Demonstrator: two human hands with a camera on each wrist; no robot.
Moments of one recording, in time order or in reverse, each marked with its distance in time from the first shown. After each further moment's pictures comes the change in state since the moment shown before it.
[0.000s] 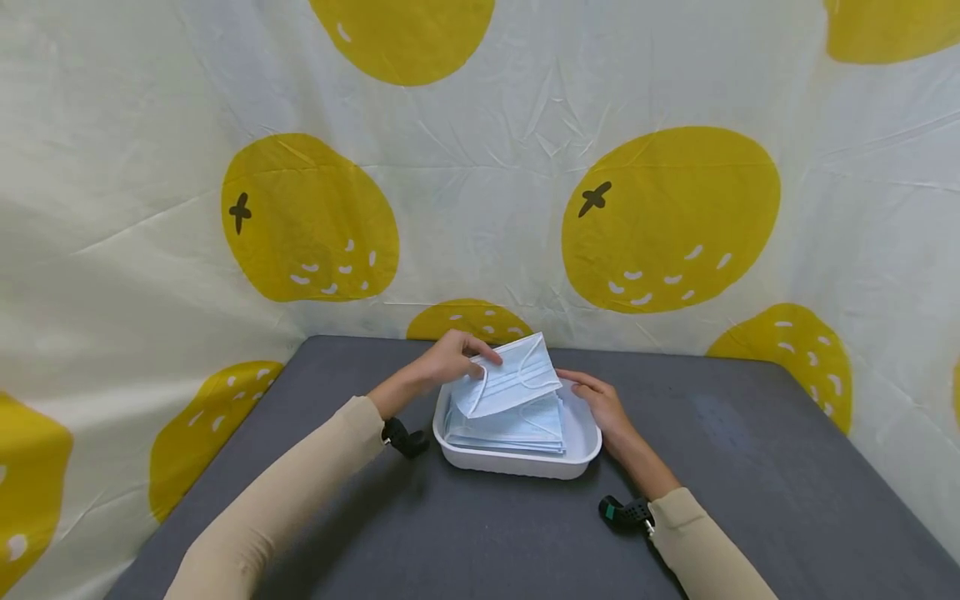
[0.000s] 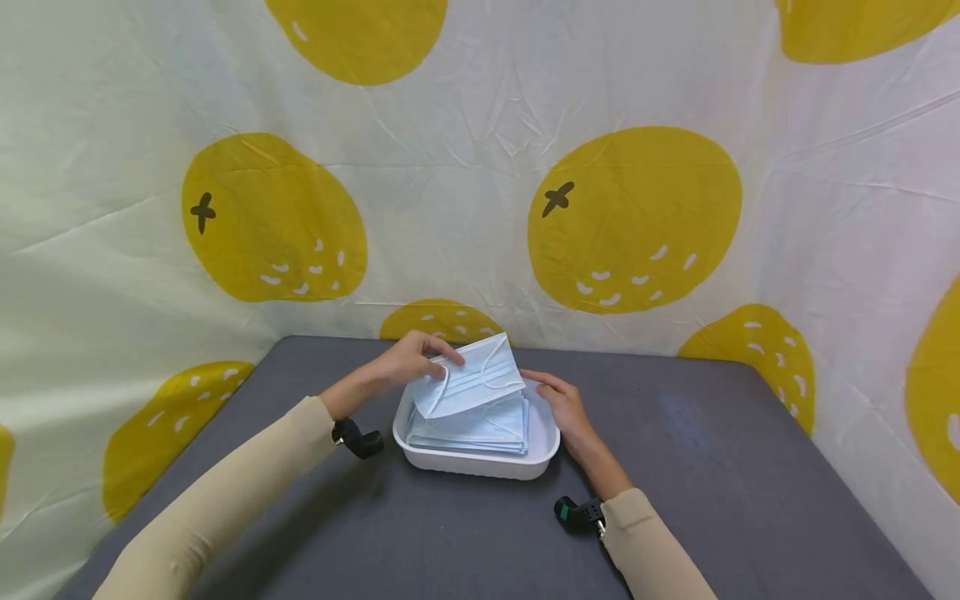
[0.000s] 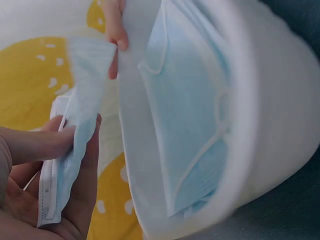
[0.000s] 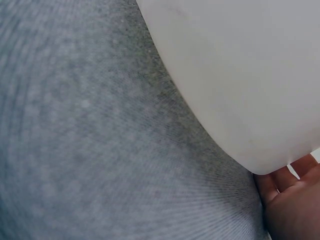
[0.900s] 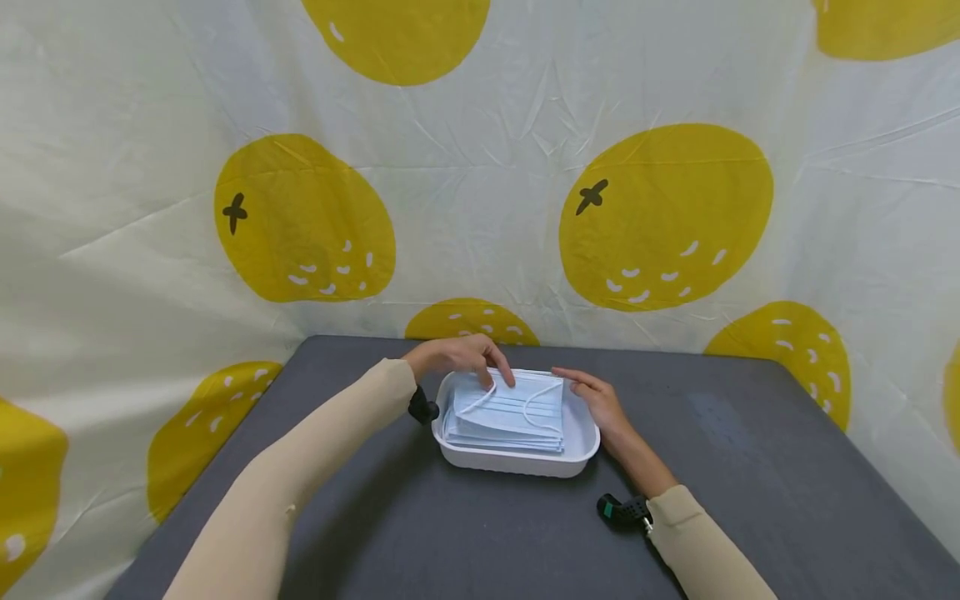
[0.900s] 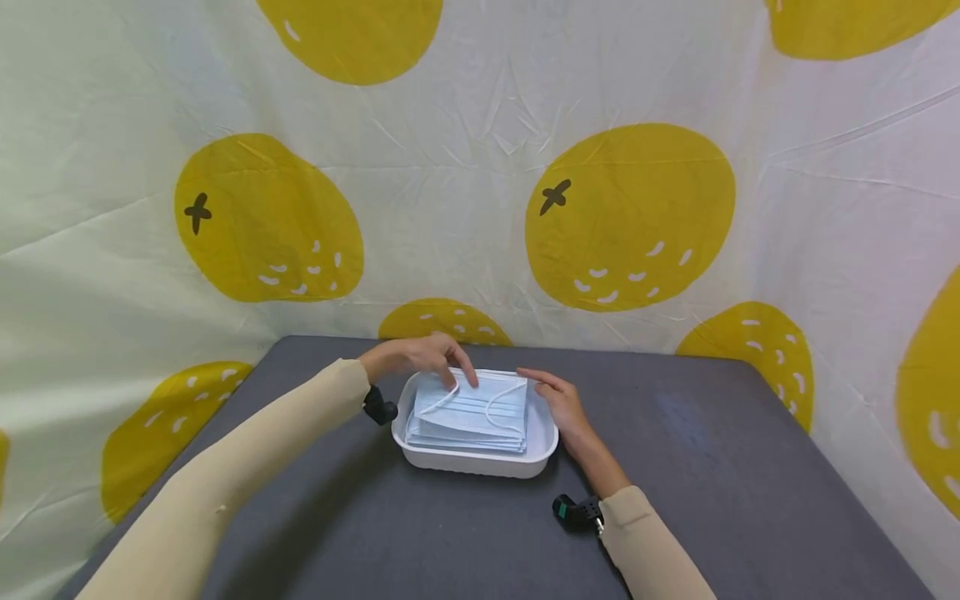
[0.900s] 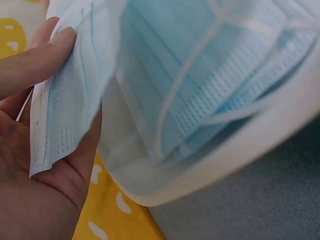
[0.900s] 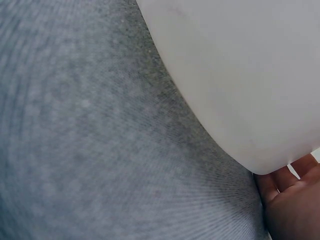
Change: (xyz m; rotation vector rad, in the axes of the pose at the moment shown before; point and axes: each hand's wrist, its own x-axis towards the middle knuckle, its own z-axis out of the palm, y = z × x) left_hand 0.045 -0.005 -0.007 0.134 -0.489 -0.021; right_hand 0.003 0.003 0.003 0.004 -0.032 -0.046
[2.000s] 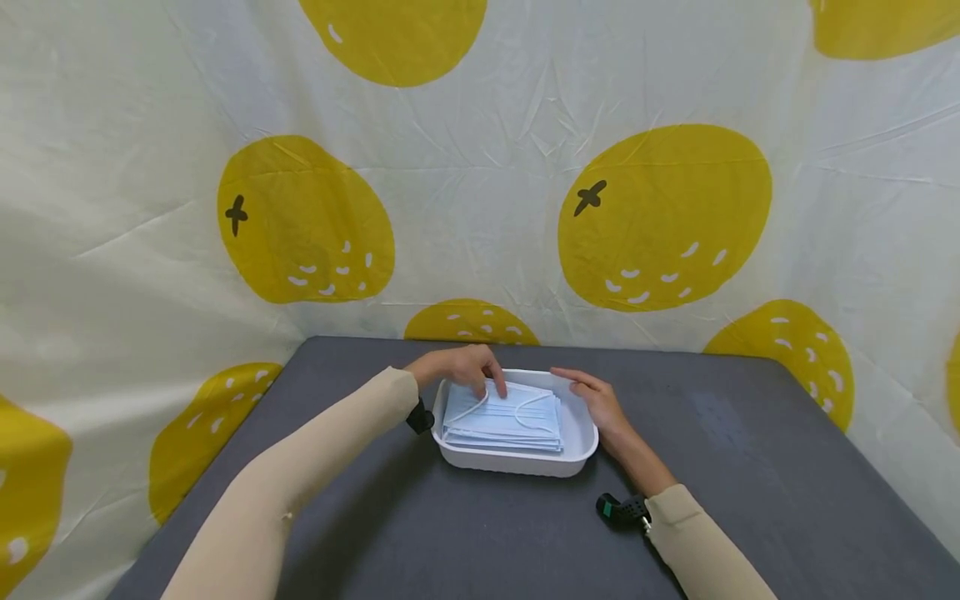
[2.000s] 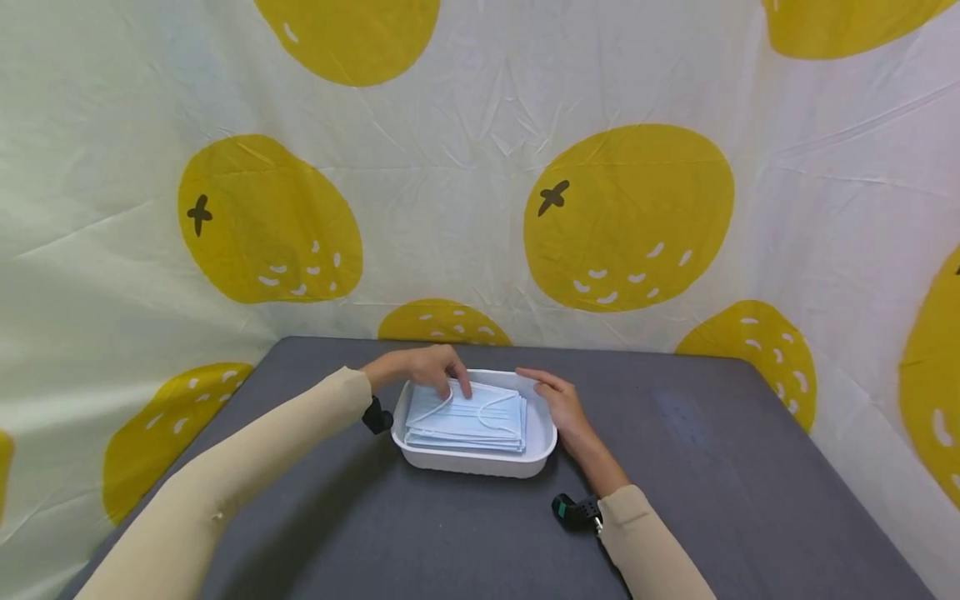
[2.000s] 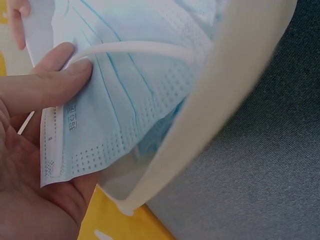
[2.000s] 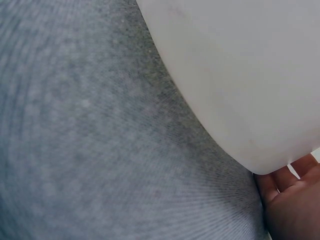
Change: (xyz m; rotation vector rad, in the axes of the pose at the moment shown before) left_hand 0.002 0.000 0.013 0.252 0.007 -0.037; right_hand 0.003 0.002 -0.003 0.015 -0.020 0.017
